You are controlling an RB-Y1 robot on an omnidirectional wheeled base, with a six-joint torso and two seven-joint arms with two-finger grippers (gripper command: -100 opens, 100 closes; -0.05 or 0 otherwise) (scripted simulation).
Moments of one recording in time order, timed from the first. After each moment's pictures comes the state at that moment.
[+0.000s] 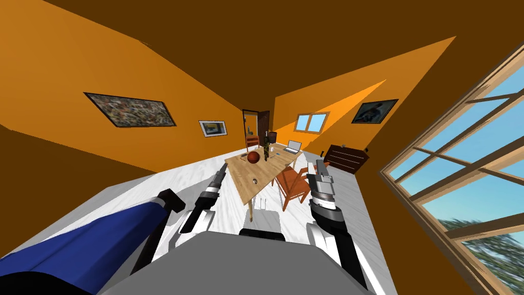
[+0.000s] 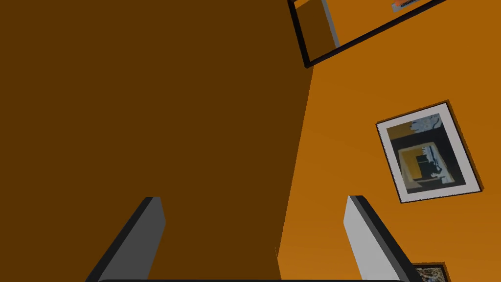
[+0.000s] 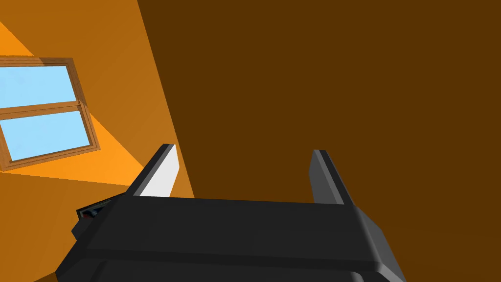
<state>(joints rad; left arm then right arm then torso) 0.43 0.16 0.06 -2.07 -0.12 -0.26 -0.22 0.52 -0.01 0.06 -2.34 0.06 -0.51 0.11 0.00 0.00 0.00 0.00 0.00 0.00</state>
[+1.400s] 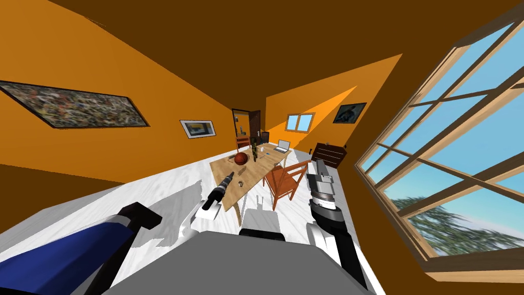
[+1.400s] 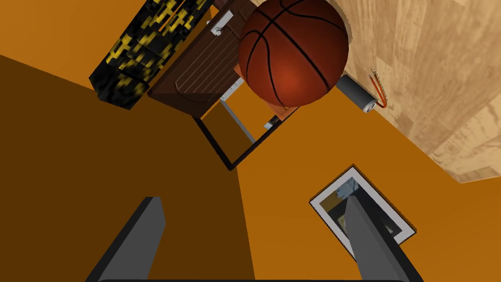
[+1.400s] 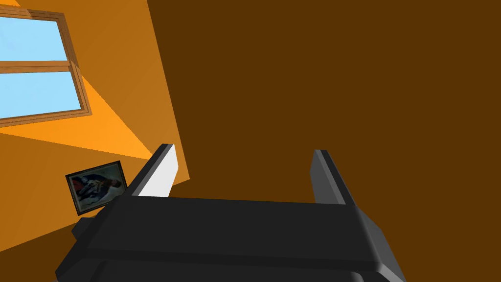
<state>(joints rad) 0.21 0.26 0.03 -1.68 -0.11 0.06 -0.38 0.52 -0.01 0.06 -2.34 0.06 -0.51 0.11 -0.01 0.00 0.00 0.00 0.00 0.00</state>
